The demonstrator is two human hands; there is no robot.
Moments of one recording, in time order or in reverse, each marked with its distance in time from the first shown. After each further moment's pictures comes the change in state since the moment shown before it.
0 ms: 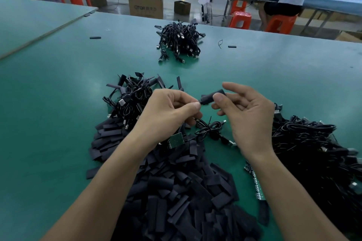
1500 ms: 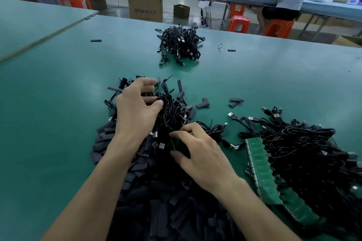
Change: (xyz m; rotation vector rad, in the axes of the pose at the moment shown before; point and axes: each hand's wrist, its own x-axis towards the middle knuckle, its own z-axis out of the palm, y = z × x) left_hand 0.016 -0.030 -0.036 0.423 0.520 0.086; right_hand -0.050 0.029 0.033 -0.864 -0.625 -0.127
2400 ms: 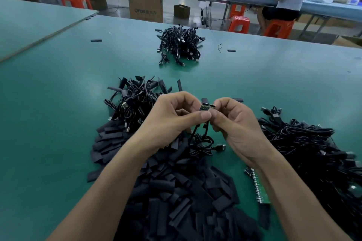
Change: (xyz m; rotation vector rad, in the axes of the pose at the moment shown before) left_hand -0.026 0.038 0.013 -0.573 -0.600 0.017; right_hand 0.015 0.025 -0.060 1.134 0.168 0.143
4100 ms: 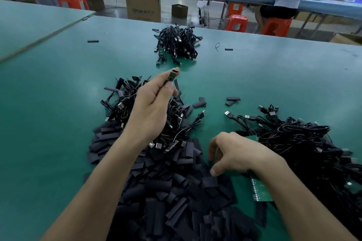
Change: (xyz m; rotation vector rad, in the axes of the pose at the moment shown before) left_hand 0.005 0.003 -0.012 0.126 0.283 0.170; right_hand -0.006 0.001 -0.015 -1.294 -0.462 0.571
